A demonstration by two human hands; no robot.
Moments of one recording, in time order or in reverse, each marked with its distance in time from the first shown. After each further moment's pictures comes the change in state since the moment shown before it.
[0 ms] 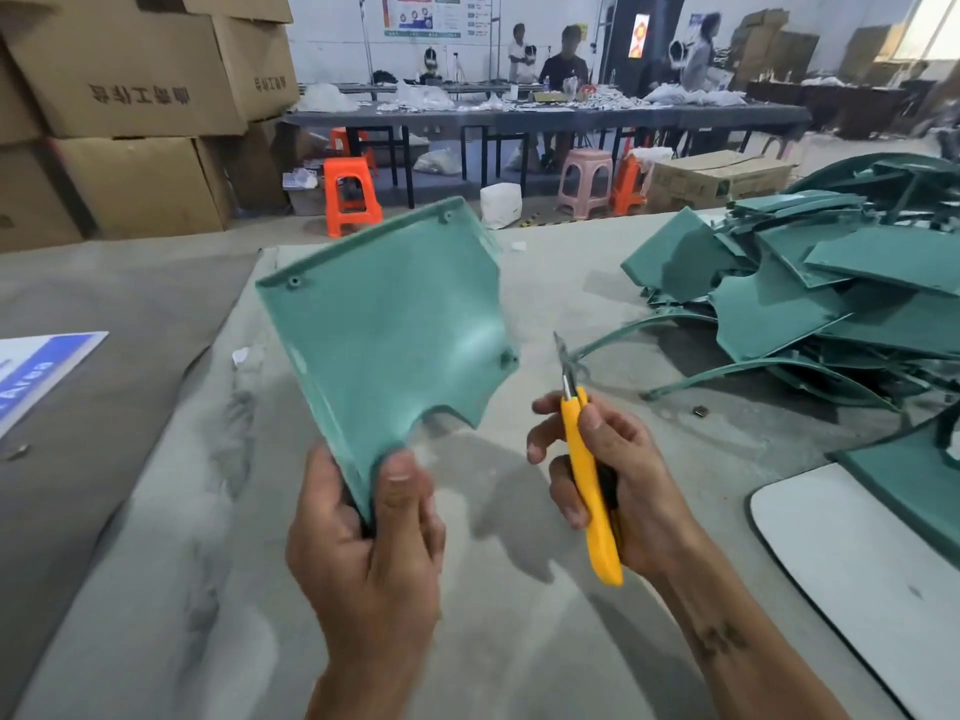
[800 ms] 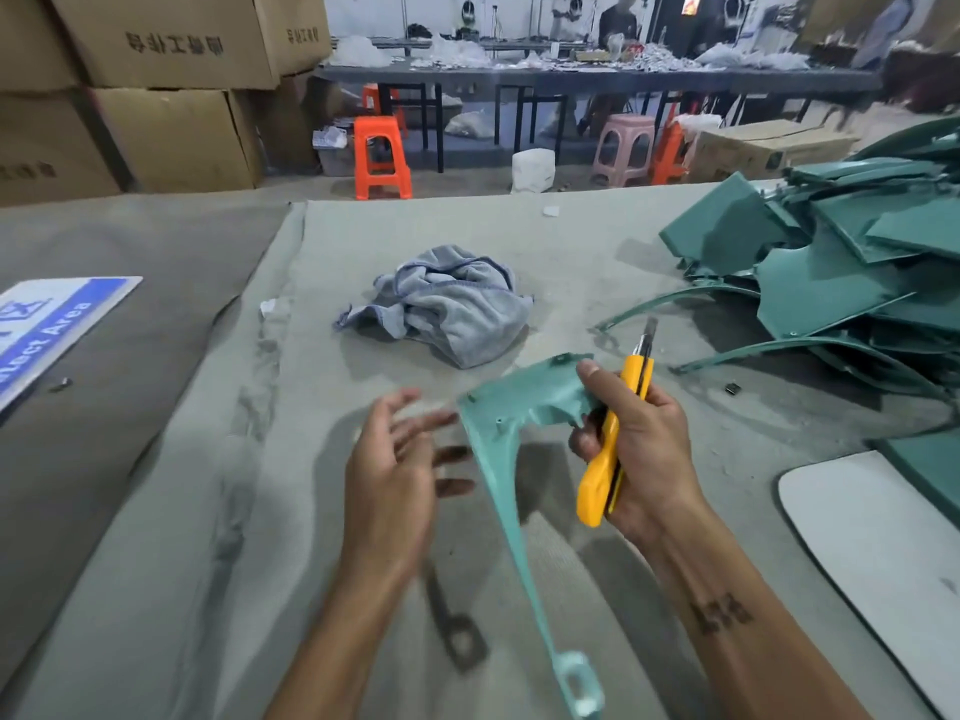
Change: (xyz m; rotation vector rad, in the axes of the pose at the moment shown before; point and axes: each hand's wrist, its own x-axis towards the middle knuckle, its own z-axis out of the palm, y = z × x) left_hand 0.013 -0.036 -0.016 0.193 -0.199 -0.536; right_hand 0.010 0.010 0.019 0.021 0.496 0.037
